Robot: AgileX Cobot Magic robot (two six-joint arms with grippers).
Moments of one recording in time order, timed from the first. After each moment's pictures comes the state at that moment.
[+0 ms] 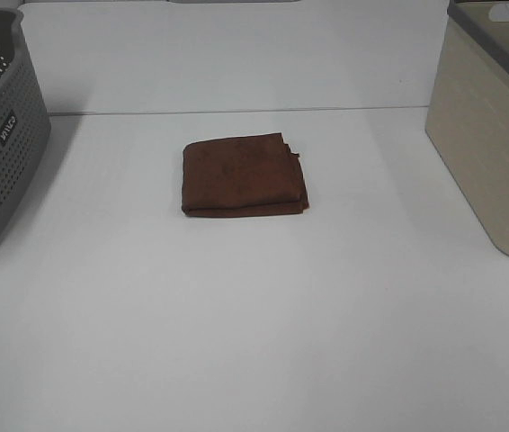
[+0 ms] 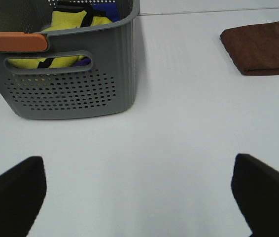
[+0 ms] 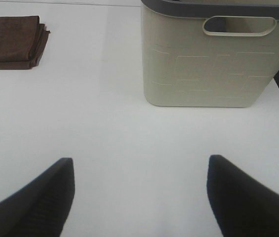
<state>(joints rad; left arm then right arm) 0.01 0.00 -0.50 -0.03 1.05 0.03 0.00 -0.01 -0.50 0.05 1.07 -0.08</state>
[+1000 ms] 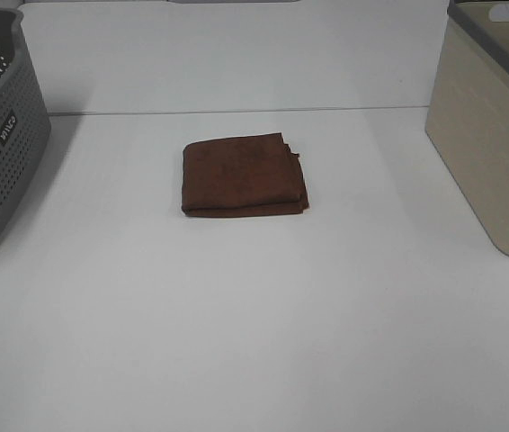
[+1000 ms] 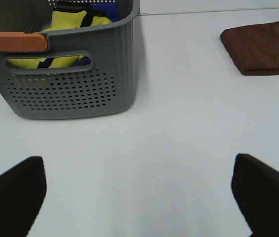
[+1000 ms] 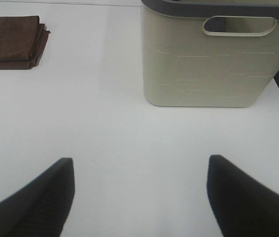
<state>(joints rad) 0.01 0.00 -0.50 -0.03 1.05 0.03 0.00 -0.01 -0.50 0.05 1.07 -0.08</state>
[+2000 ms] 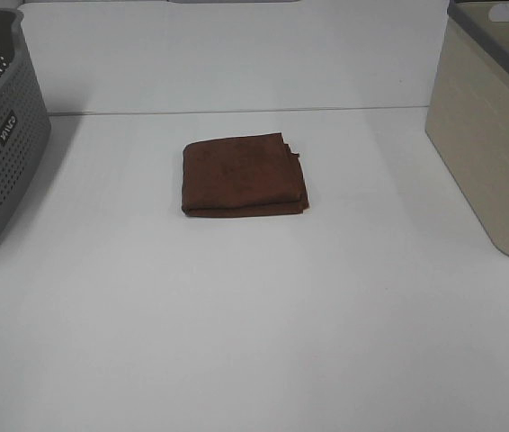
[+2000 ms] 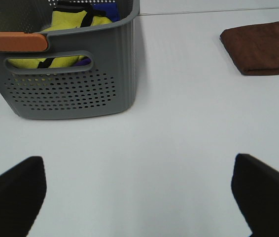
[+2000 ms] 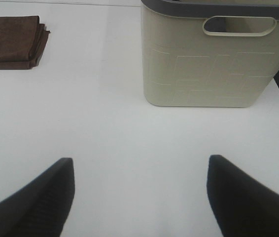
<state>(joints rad) 0.01 0.00 -0.50 -0.03 1.05 0.03 0.00 -0.01 -0.50 0.05 1.07 -0.08</state>
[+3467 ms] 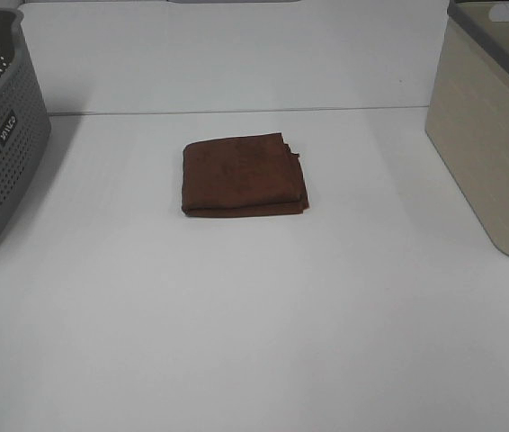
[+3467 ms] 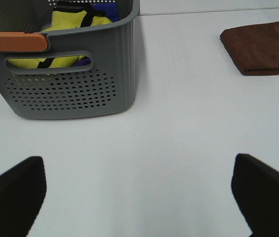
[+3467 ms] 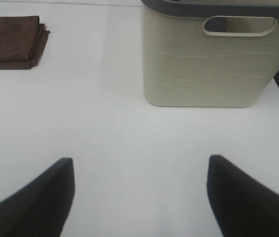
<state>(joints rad) 0.01 0.00 -0.50 -0.03 1.05 0.03 0.00 -0.01 -0.50 0.05 1.07 -0.08</state>
